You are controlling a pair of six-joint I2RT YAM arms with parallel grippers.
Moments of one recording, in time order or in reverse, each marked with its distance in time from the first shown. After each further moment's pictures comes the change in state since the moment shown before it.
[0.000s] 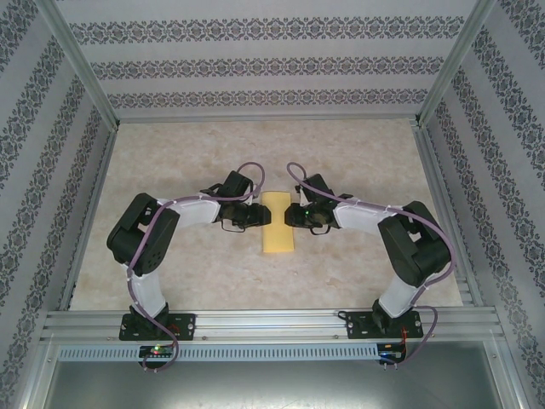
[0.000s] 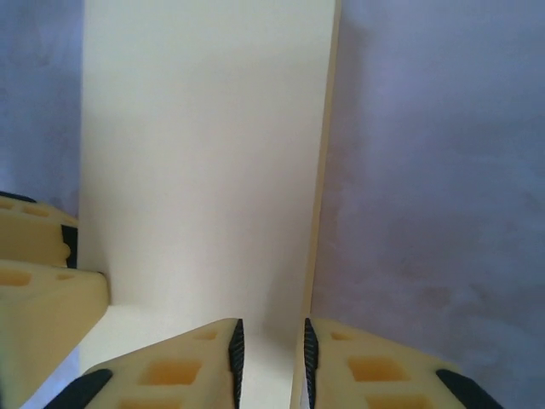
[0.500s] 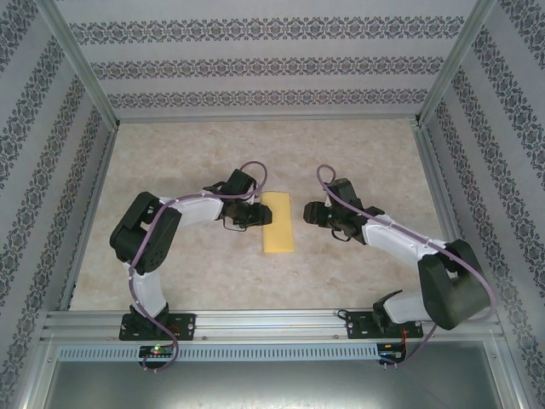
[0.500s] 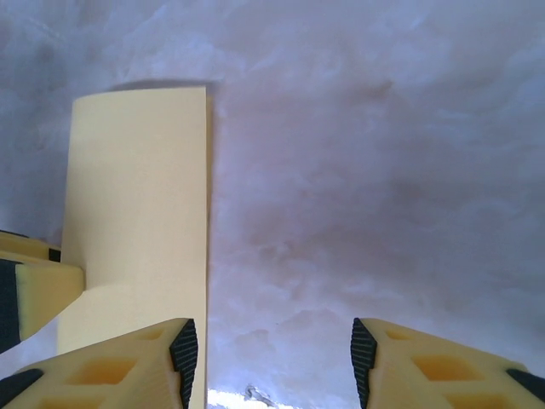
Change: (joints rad) left arm -0.014 0.021 0.051 -0.074 -0.038 0.005; right arm -0.079 -0.331 -0.186 -0.011 0.158 -0.003
